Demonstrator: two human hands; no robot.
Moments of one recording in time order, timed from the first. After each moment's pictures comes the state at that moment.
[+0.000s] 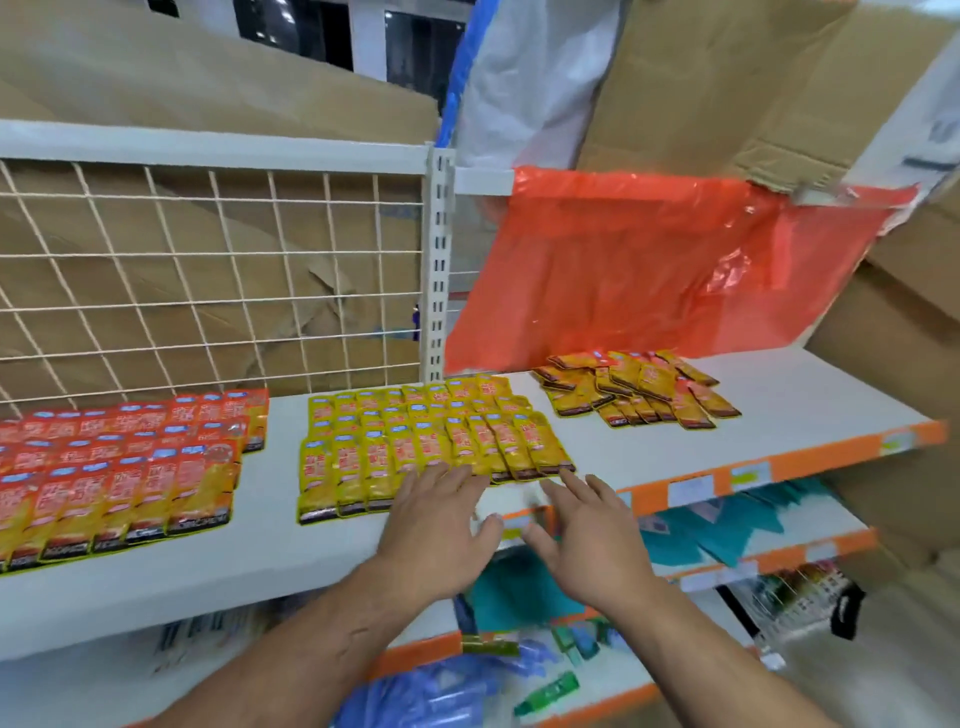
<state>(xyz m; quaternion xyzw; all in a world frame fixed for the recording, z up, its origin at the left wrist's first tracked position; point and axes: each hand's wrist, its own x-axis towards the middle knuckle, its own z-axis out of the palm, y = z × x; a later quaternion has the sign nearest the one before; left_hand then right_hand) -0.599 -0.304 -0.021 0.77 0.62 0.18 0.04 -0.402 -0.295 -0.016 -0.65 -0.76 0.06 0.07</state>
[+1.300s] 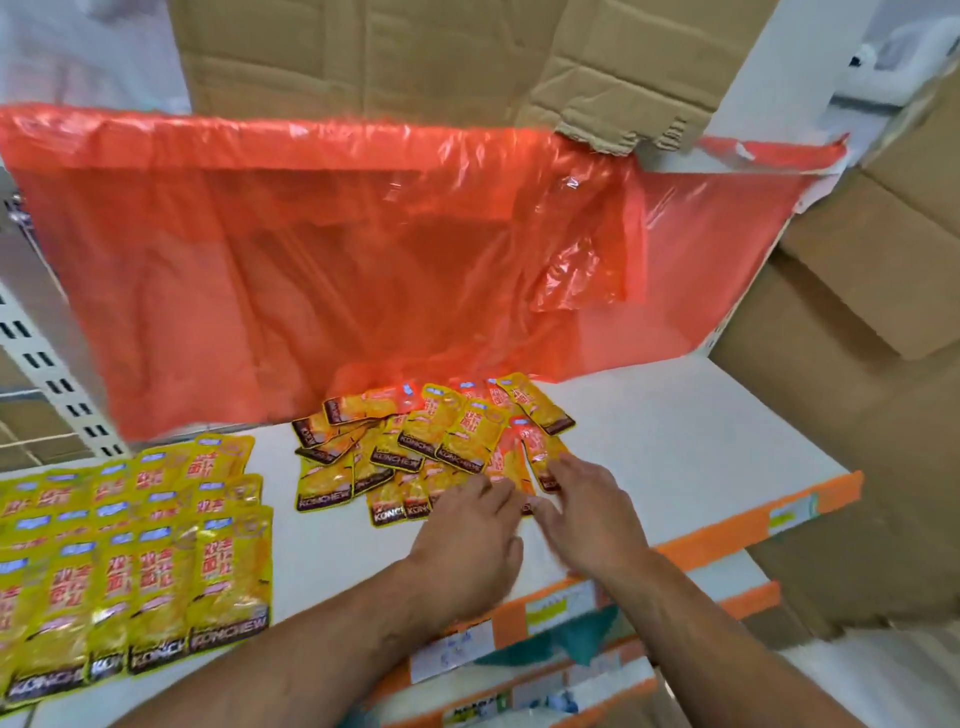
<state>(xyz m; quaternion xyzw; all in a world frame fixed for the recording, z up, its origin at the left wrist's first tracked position) -0.257 -0.061 -0.057 0.87 0.48 0.10 -0.01 -0.086 -0.042 -0.039 -0.68 -0.73 0.08 0.06</state>
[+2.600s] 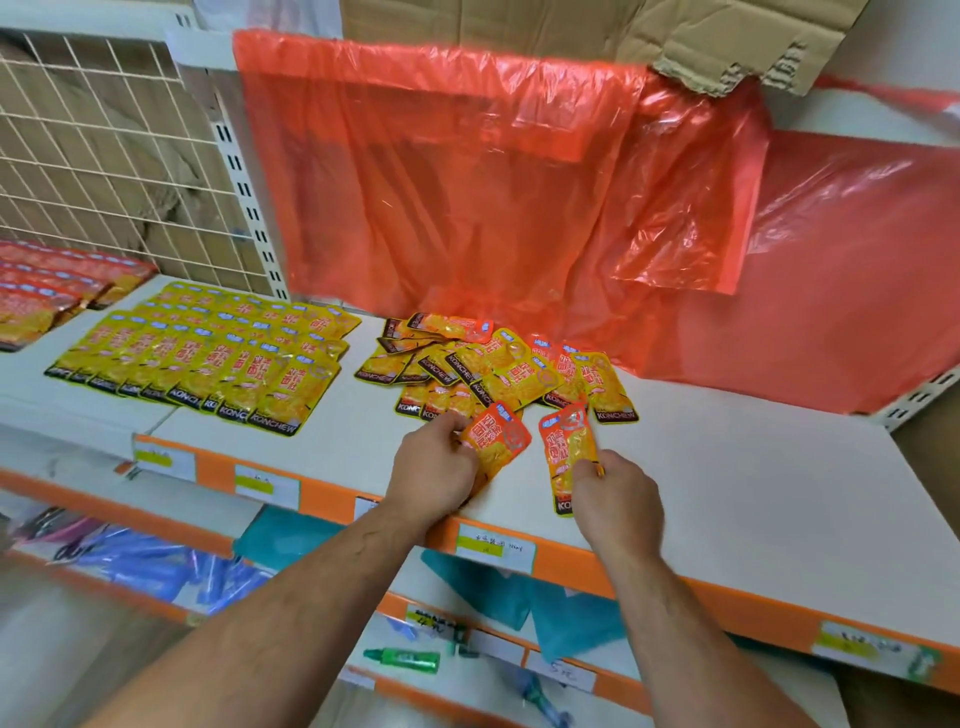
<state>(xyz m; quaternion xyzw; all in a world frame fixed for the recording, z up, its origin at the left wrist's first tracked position) -0.199 -0.094 -0.046 0.37 0.82 0.38 0.21 -0.025 -0.015 -0.051 -0.61 -0.72 0.24 0.21</state>
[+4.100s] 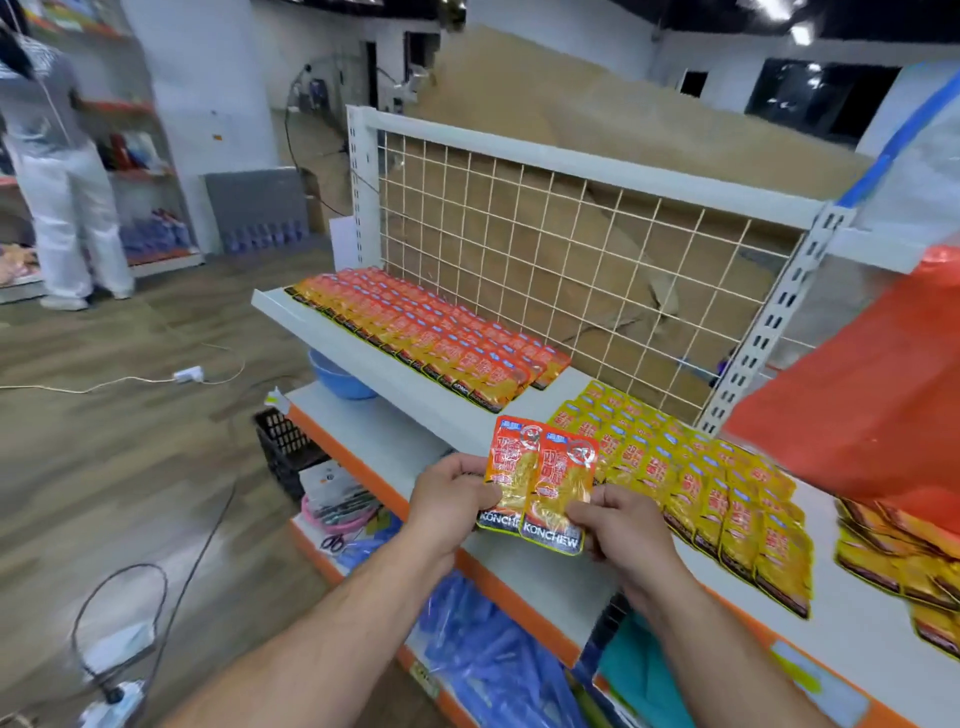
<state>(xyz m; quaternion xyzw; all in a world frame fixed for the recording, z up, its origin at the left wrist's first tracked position) -0.611 -0.439 -0.004 0.06 0.64 0.71 0.28 -0.489 -0.298 0.012 -0.33 -0.69 0.62 0.16</state>
